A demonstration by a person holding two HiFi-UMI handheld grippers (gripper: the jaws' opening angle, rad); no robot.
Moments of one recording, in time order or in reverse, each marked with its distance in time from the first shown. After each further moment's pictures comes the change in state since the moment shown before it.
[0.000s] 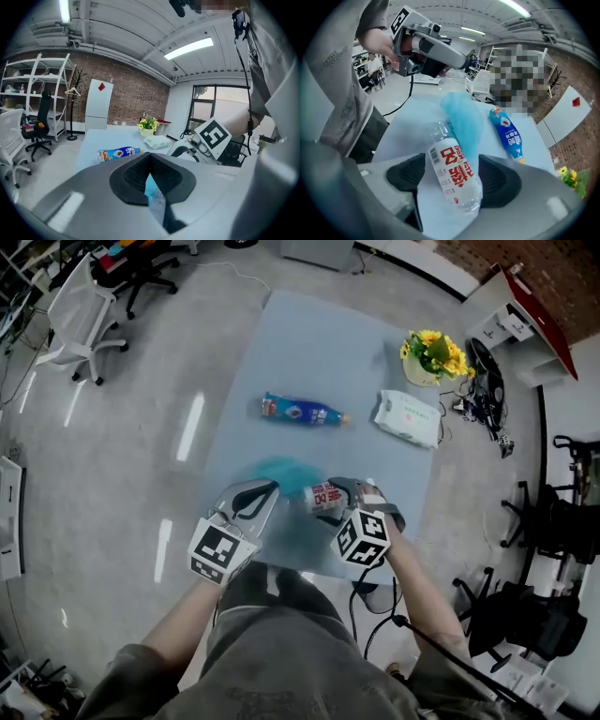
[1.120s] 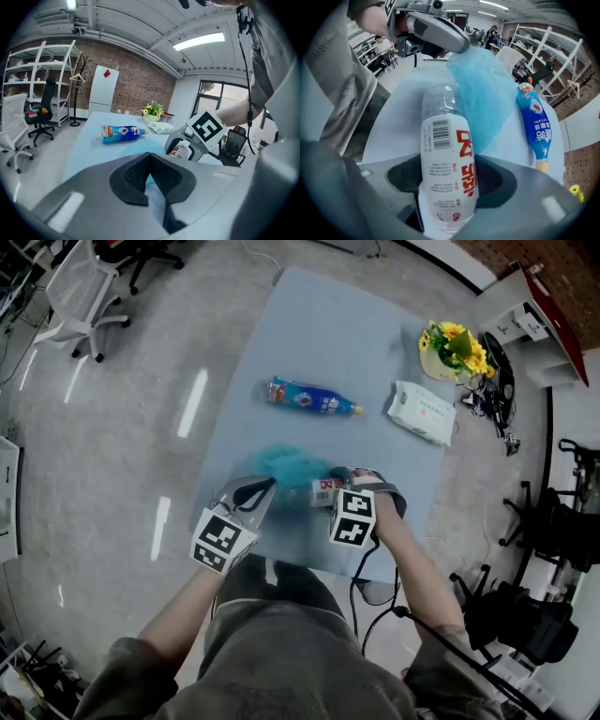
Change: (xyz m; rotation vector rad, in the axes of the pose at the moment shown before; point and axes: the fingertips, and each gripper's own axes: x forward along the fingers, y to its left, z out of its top) left arm 0.015 0.017 -0.074 -0.083 0.116 0.015; right arm 0.056 0.007 -0.037 -0.147 0.264 0.185
